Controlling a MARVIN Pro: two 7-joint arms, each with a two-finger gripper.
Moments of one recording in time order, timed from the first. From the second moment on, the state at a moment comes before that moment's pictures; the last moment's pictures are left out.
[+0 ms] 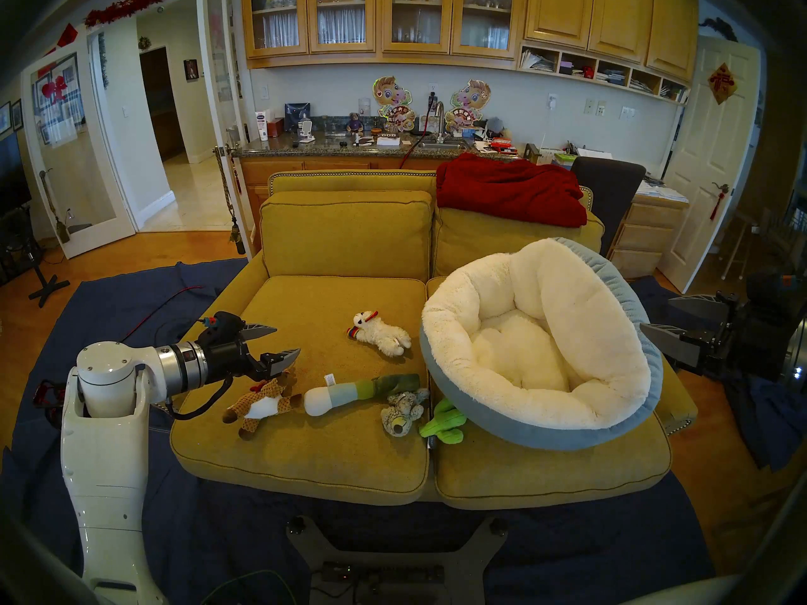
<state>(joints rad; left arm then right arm) 1.66 -1.25 -2.03 -1.77 0.04 0.43 -1.19 -2.33 -1.03 2.86 -2.44 0.78 0.85 0.97</state>
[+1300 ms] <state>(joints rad) 1.76 -1.19 -2.03 -1.87 0.18 0.58 -1.23 -2.33 -1.03 2.86 -2.44 0.78 0.85 0.97</state>
